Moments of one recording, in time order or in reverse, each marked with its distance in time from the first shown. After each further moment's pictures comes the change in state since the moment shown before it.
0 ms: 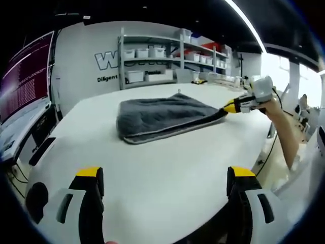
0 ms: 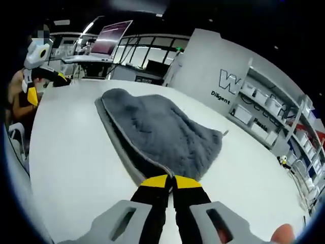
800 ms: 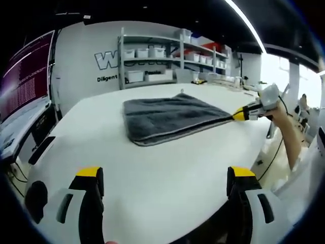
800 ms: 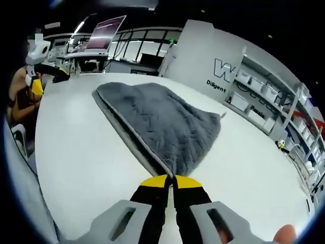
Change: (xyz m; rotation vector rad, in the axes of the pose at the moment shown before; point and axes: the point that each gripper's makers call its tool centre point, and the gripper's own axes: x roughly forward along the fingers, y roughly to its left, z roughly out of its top) left arm -0.002 -0.001 -0.002 -0.003 -0.001 -0.002; right arm -0.029 -0.001 -0.040 0.066 0.054 -0.023
